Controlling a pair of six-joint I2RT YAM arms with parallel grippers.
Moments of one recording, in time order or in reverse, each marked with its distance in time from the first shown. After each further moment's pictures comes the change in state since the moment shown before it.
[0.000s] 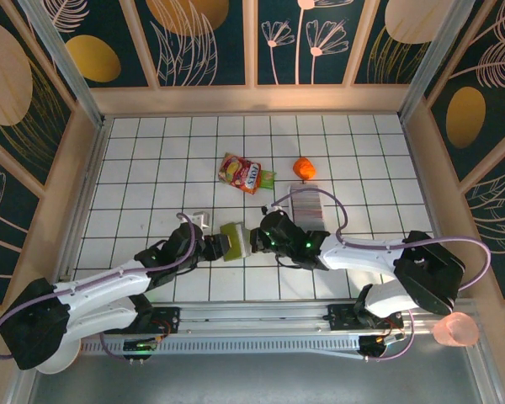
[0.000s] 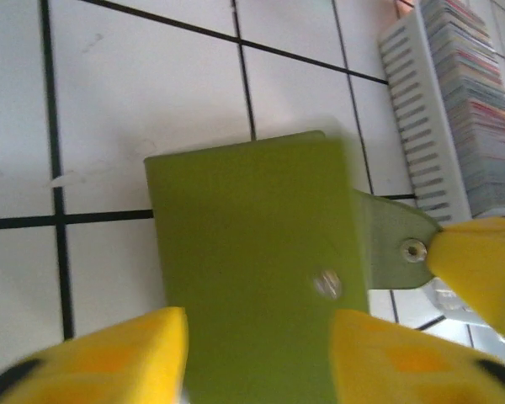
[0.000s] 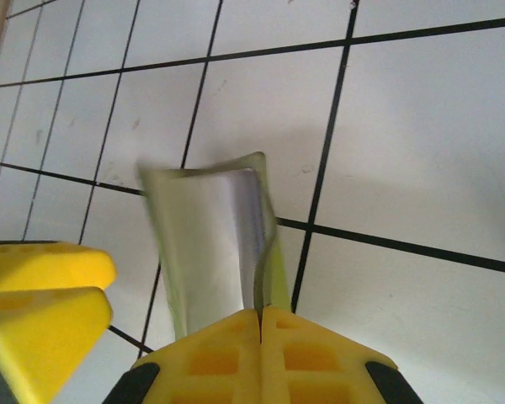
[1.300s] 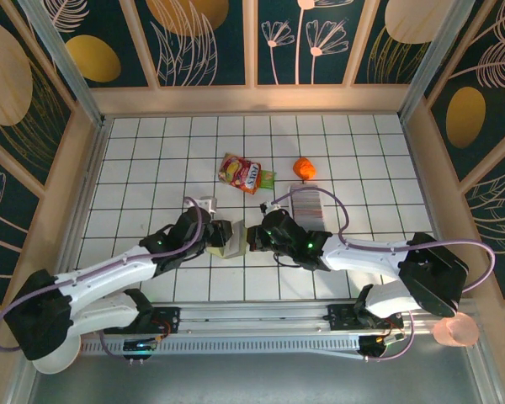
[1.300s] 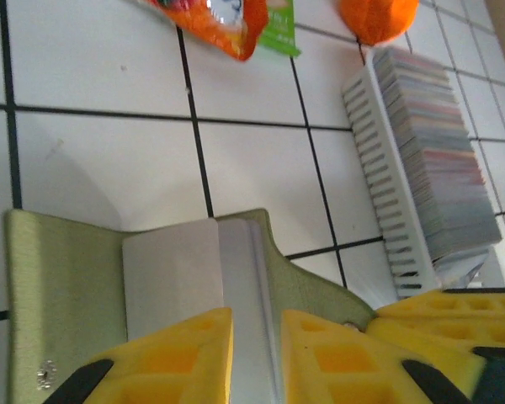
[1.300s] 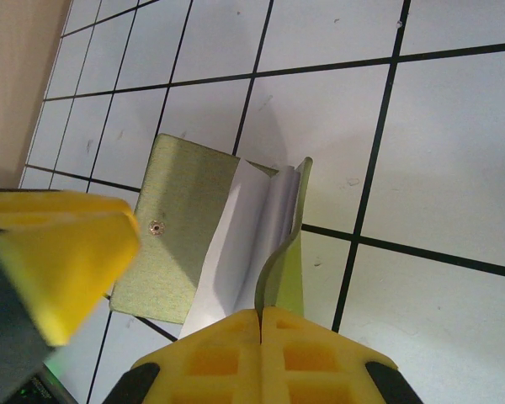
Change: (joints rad) left arm 0.000 0.102 0.201 -0.098 -0.023 0.074; right arm 0.005 -0.027 -0.001 0.039 -0.026 0.008
